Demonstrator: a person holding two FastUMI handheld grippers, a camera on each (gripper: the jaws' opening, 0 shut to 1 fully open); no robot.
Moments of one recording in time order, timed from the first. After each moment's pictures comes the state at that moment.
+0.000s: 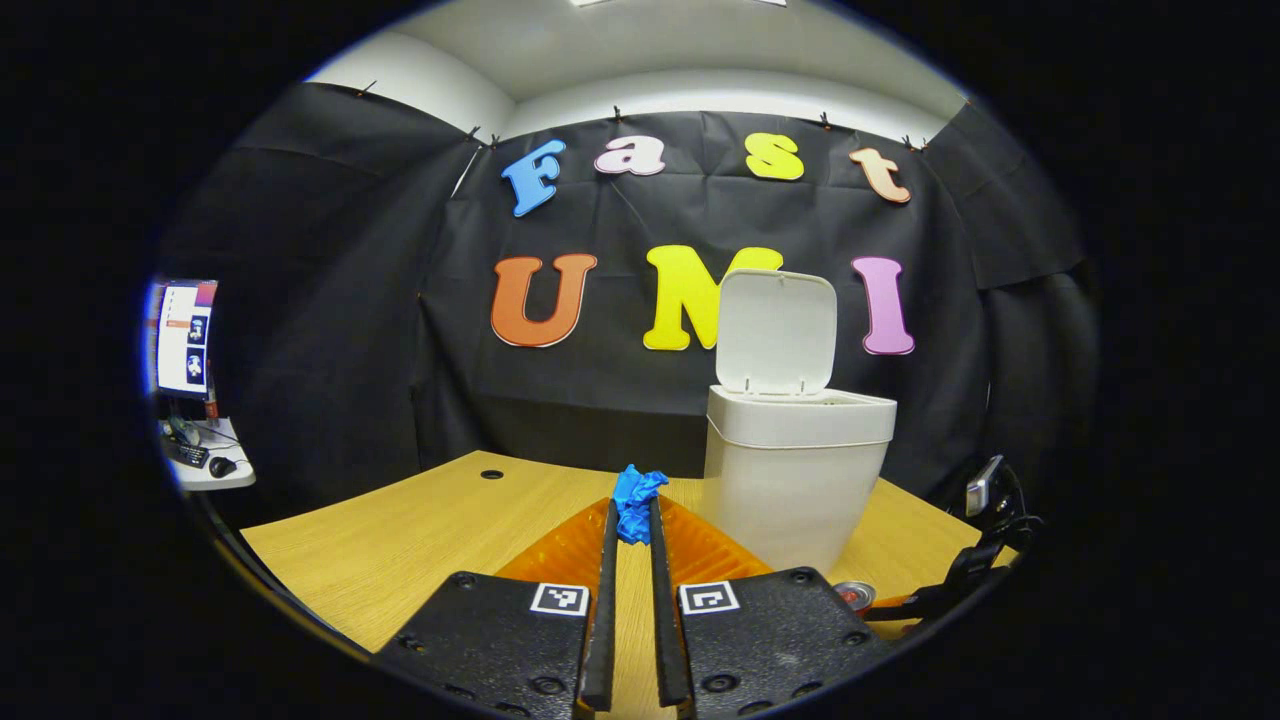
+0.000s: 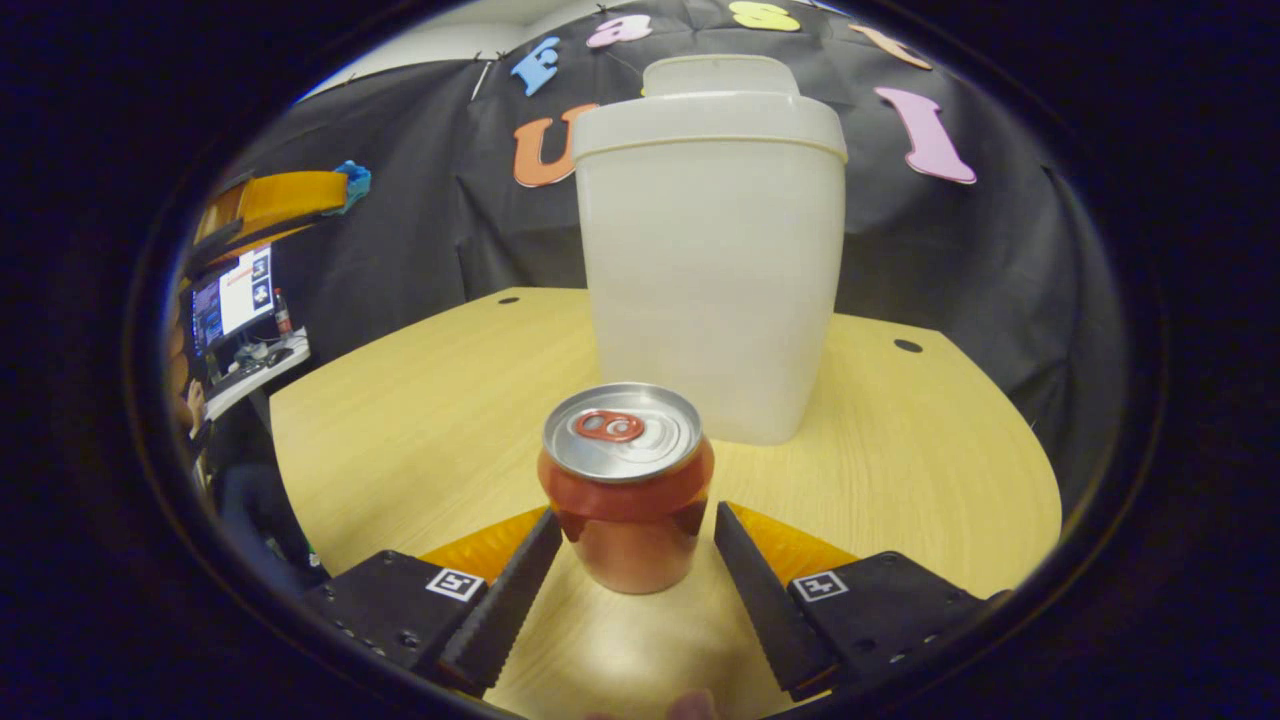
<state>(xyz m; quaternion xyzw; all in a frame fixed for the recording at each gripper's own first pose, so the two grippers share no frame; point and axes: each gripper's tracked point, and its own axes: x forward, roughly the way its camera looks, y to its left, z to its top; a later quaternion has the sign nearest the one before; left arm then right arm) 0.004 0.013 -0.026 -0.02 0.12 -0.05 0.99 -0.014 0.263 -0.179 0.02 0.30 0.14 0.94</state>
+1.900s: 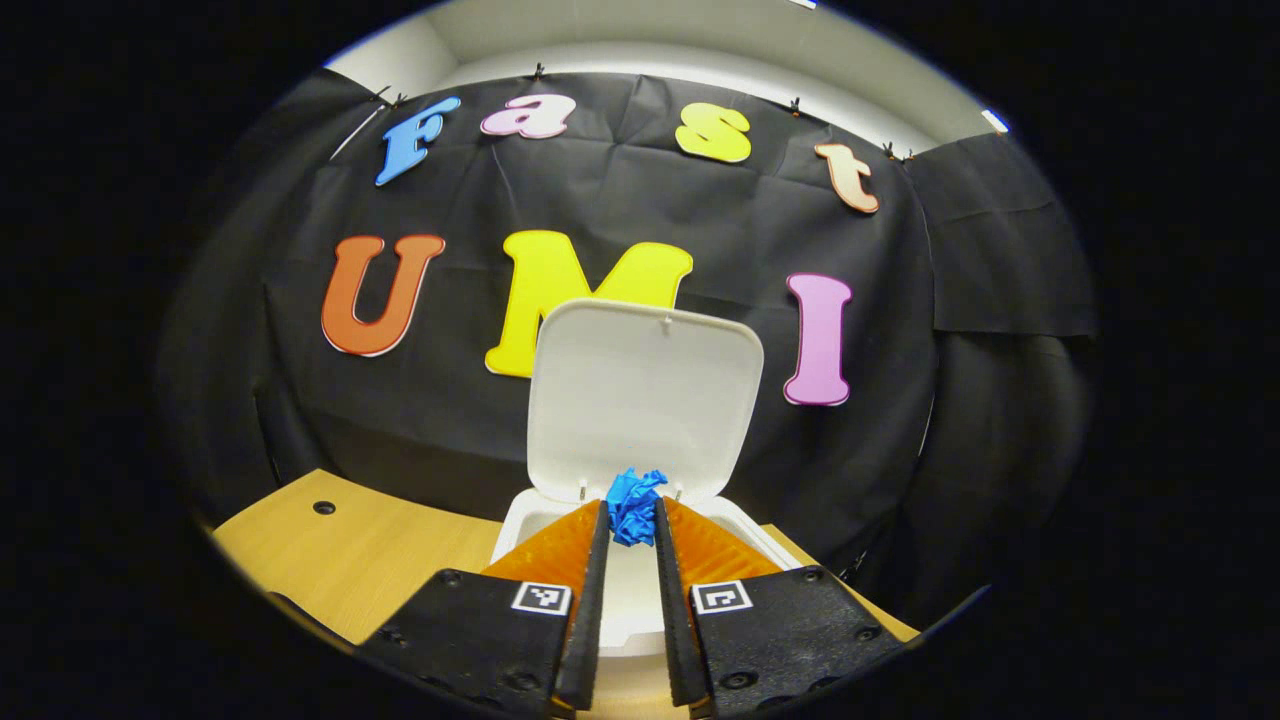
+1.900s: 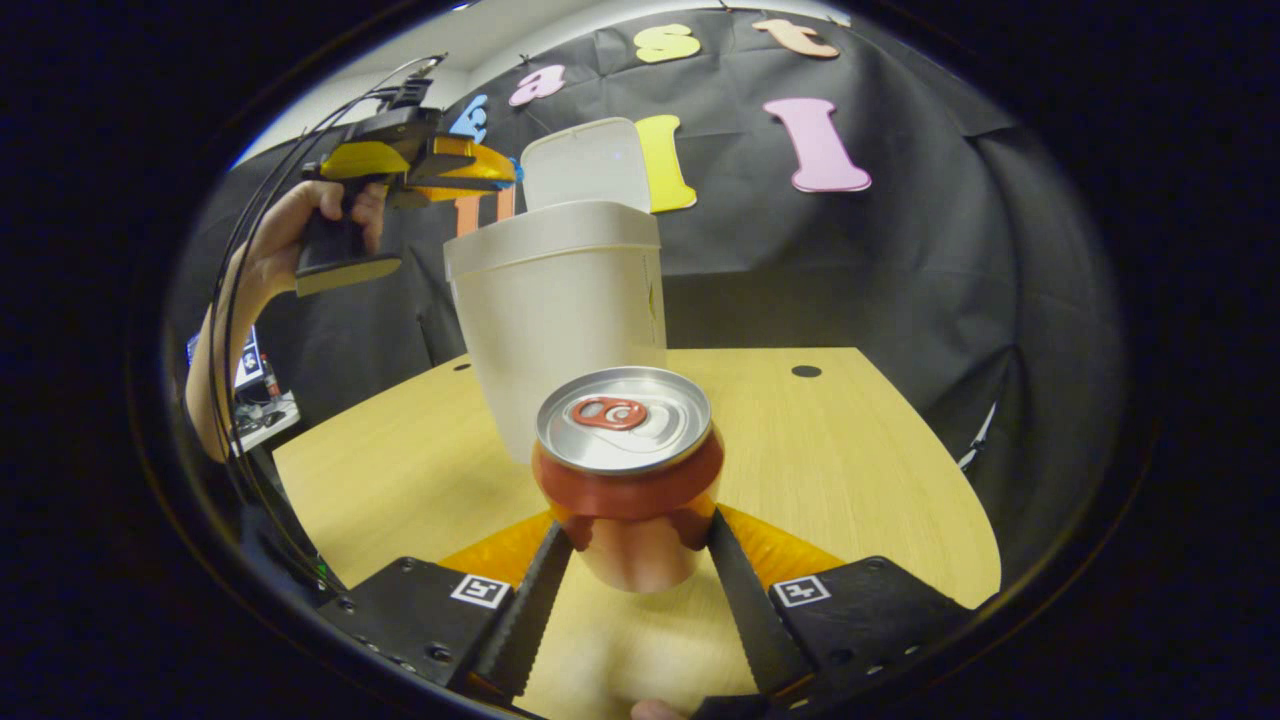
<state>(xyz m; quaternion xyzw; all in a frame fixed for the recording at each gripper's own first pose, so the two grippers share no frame) 0.176 -0.164 0.012 -0.06 0.18 -0.19 0.96 -0.030 0.119 -0.120 0.08 0.23 0.10 0.96</state>
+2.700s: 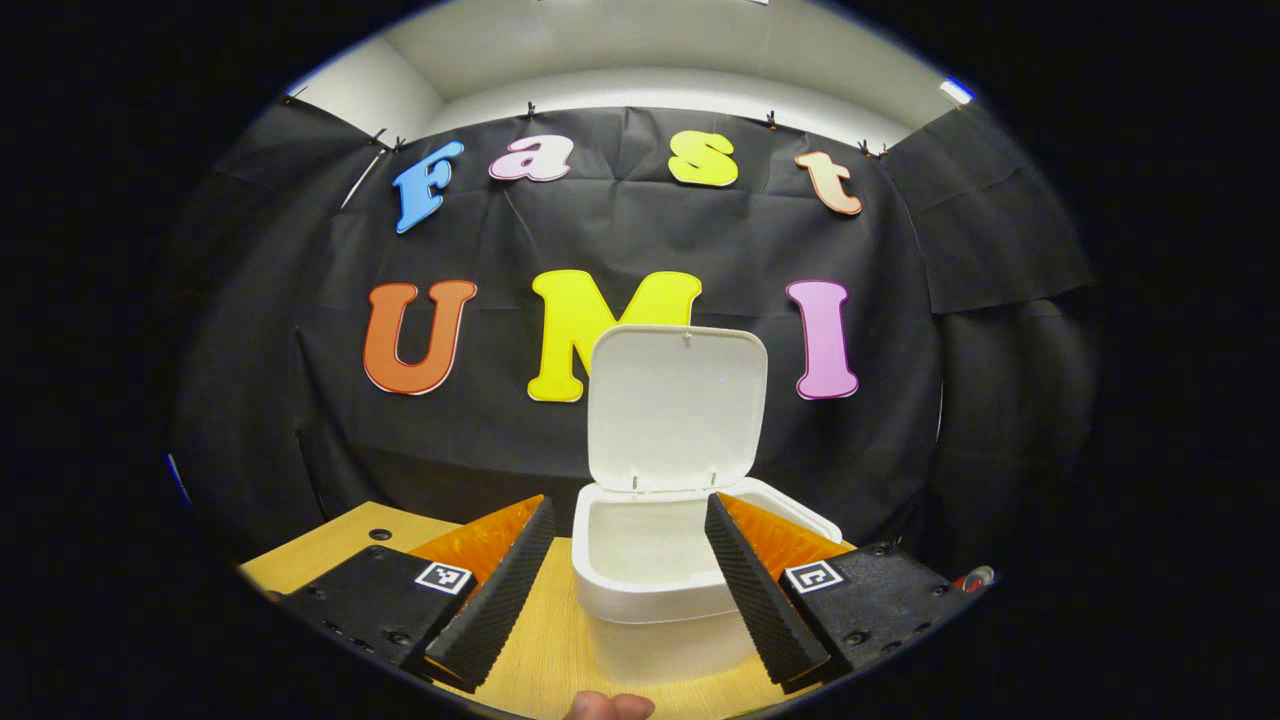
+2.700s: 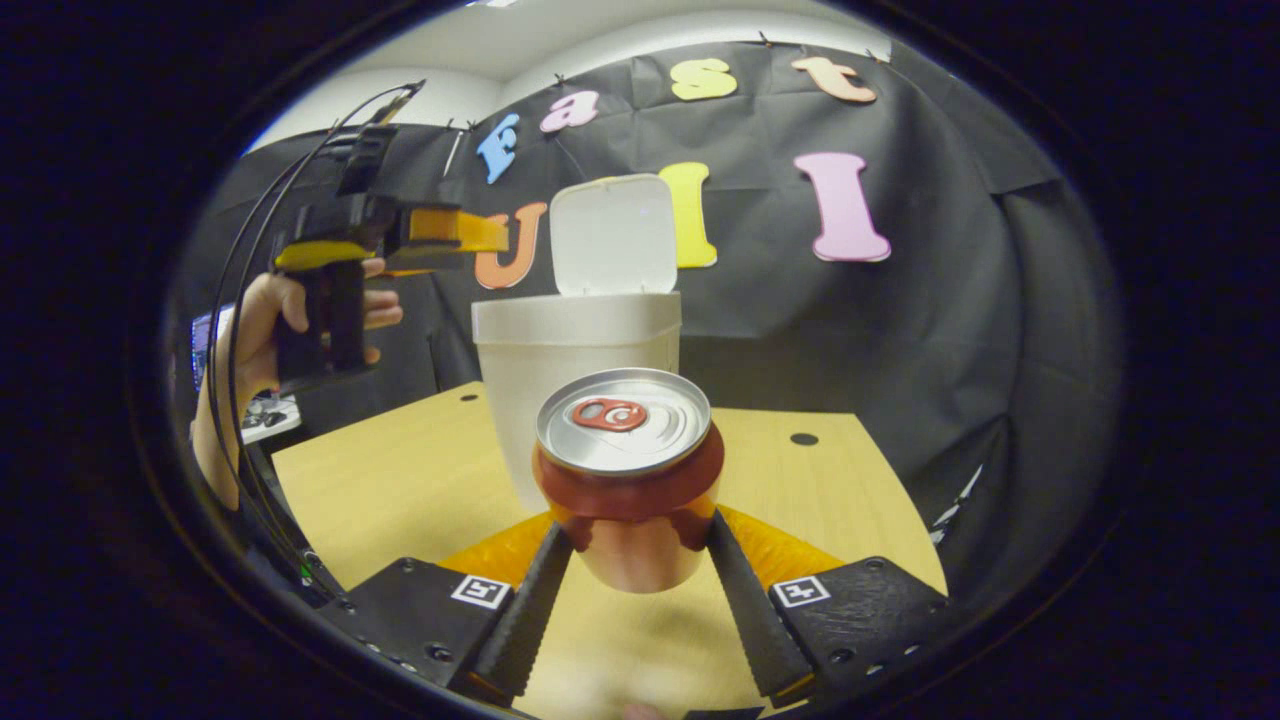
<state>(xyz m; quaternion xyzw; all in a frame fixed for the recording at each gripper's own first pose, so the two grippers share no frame) 0.119 -0.103 0.039 -0.01 0.10 -0.16 0.98 -0.012 0.125 -0.023 0.03 0.15 0.11 0.98</state>
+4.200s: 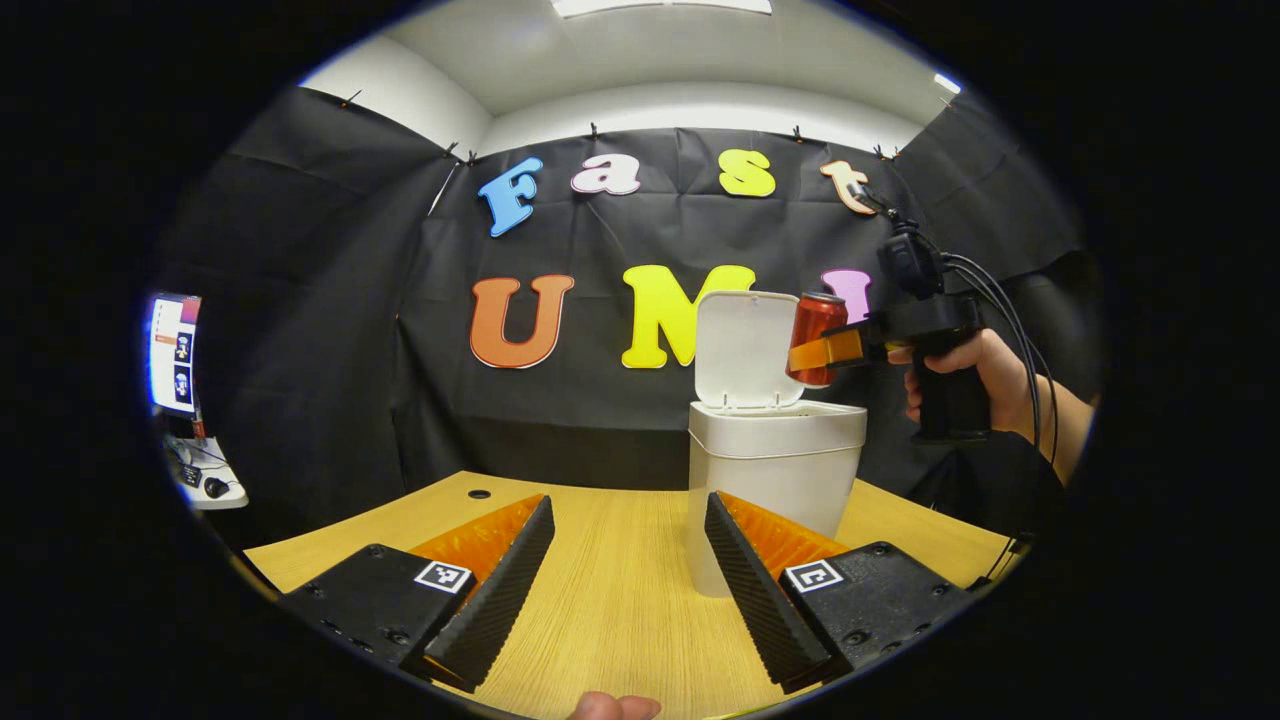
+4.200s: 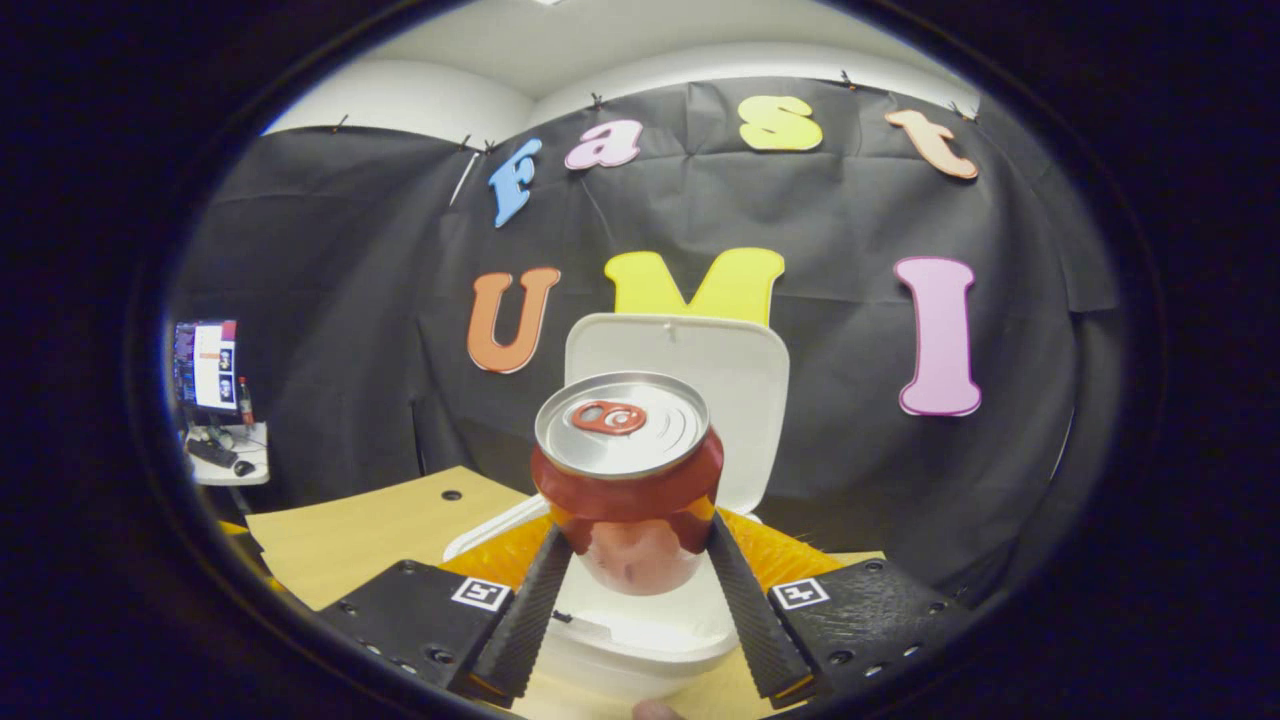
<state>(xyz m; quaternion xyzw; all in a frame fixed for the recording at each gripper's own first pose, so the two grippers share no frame) -0.014 0.024 -0.010 0.00 0.09 -0.09 0.99 0.187 0.229 0.128 0.00 0.11 0.11 0.99</state>
